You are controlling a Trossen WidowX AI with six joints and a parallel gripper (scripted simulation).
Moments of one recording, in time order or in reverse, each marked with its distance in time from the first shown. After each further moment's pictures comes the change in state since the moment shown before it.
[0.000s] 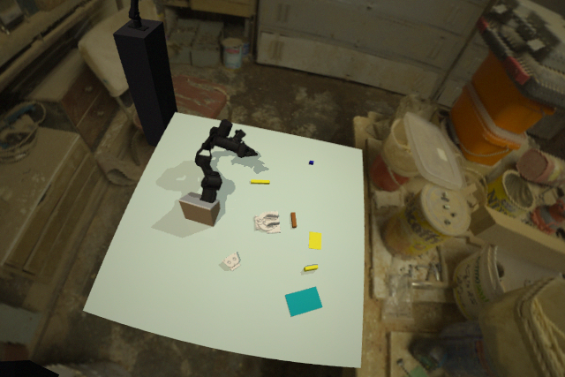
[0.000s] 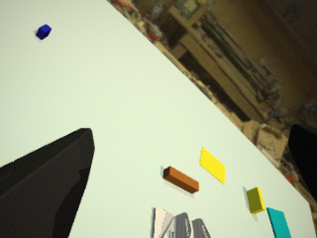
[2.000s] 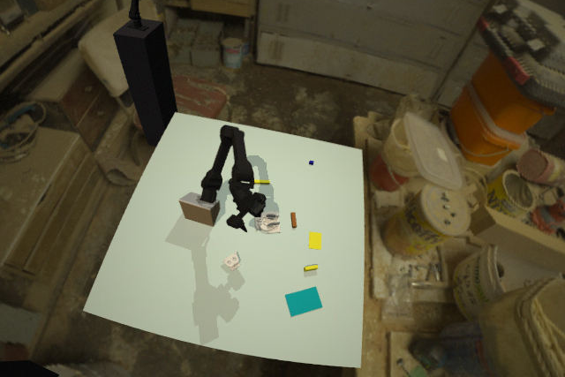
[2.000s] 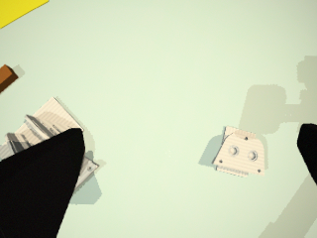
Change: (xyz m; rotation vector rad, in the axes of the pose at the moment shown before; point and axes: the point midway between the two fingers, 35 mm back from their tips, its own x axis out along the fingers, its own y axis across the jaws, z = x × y) arm 0.041 -0.285 -0.216 0.963 0.883 -0.231
